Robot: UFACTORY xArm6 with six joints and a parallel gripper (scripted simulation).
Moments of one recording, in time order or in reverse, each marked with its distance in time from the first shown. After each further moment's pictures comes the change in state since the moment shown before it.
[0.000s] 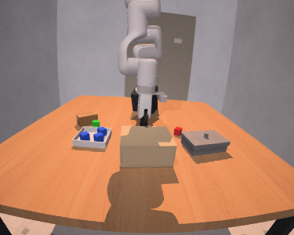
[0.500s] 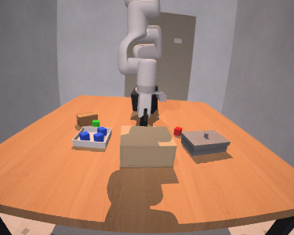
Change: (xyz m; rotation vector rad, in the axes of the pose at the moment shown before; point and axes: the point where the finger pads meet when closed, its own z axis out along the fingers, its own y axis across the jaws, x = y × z) arm 0.000 -0.009 0.000 0.000 0.001 0.000
